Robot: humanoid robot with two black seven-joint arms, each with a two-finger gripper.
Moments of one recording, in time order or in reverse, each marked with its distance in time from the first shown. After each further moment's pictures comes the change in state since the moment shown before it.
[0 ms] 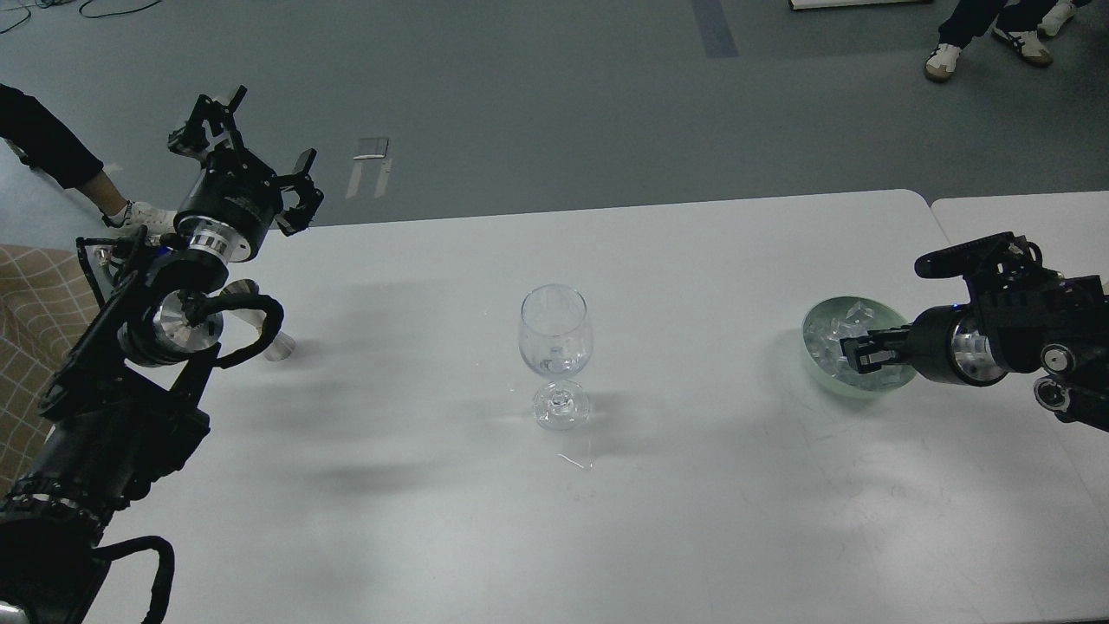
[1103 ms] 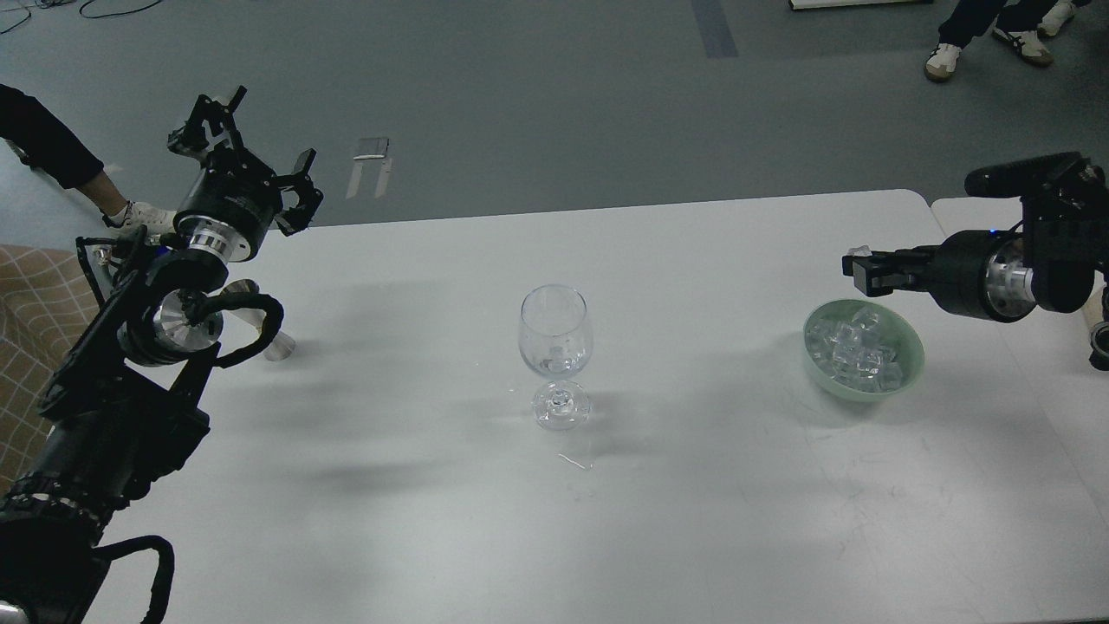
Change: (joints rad) left arm -0.001 0.000 0.001 0.000 0.001 0.007 0.002; right arm -0.011 -0.124 0.271 0.177 0.006 0.013 0.010
